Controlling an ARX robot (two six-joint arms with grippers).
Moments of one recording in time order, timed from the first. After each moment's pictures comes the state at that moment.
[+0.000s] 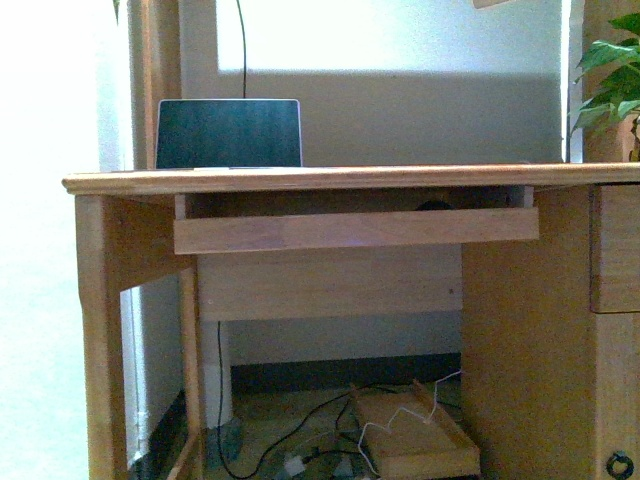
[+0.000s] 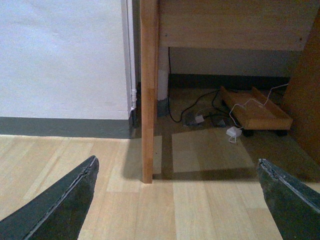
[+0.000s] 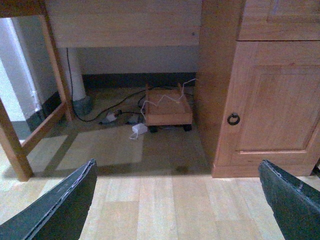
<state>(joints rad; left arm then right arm) 0.00 0.00 0.01 0.00 0.00 -0.01 0.00 0.00 0.02 0.00 0.00 0.00</state>
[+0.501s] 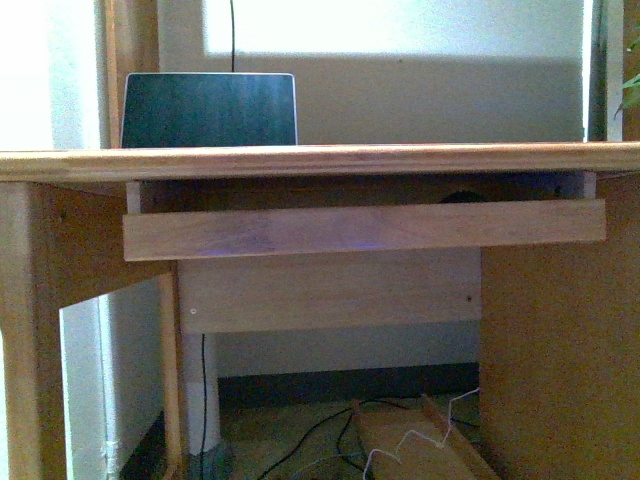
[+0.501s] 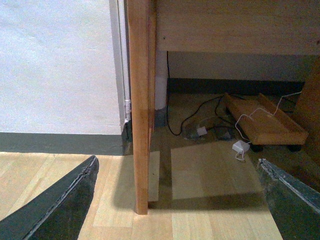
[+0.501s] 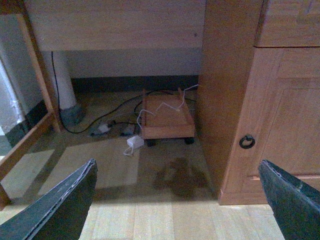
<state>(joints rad) 0.00 0.00 0.01 0.00 0.00 -0.01 0.00 0.00 0.02 0.00 0.00 0.00</state>
